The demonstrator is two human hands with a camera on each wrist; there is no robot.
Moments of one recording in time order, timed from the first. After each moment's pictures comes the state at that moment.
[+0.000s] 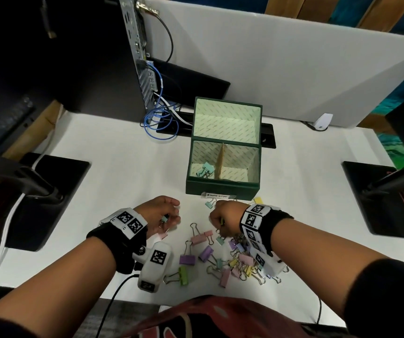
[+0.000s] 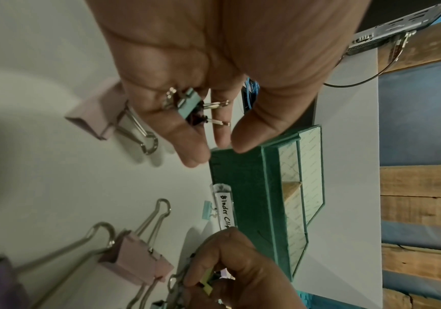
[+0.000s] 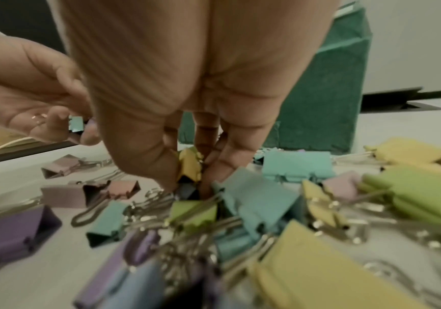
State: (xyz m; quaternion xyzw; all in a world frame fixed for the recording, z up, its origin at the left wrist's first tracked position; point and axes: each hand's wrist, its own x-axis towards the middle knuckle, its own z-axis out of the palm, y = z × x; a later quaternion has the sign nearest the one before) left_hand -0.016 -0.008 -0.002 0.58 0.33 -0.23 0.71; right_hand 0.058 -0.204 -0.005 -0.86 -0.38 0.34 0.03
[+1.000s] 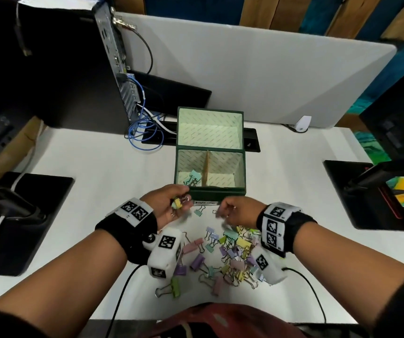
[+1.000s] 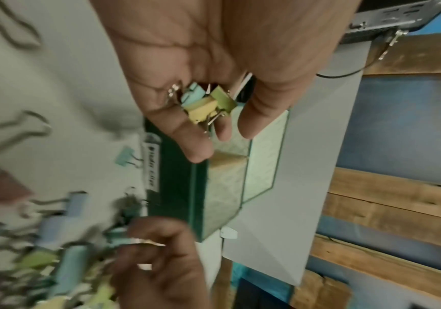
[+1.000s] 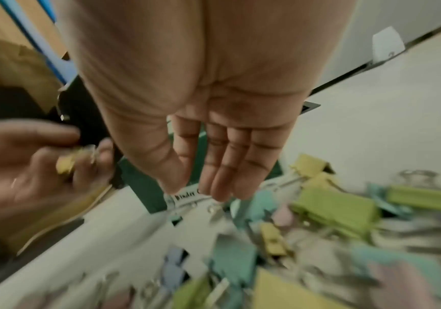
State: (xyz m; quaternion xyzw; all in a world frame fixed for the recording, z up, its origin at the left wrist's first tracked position) left_hand 0.021 -0.035 0.032 0.45 0.30 -0.20 0.82; right_hand 0.065 -0.245 0.024 -0.88 -0.16 0.36 0.25
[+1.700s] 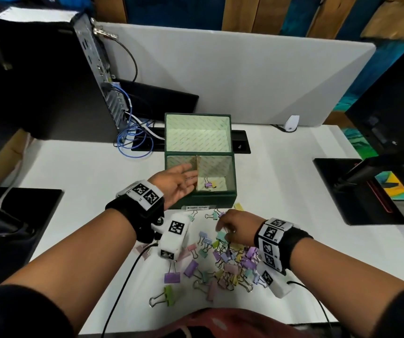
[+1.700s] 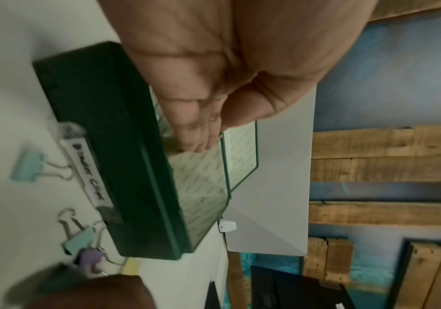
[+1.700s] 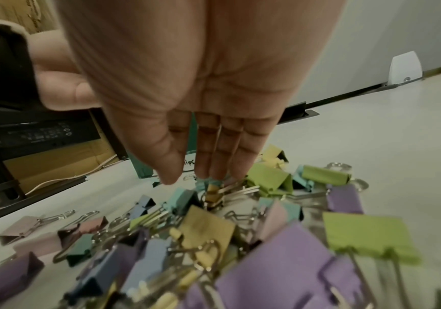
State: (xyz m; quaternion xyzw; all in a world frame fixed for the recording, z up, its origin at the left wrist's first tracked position) left_hand 0.066 -0.067 0.059 0.56 0.19 -0.19 0.79; right_hand 0.054 -0.268 0.004 -0.90 -0.27 0.31 0.12
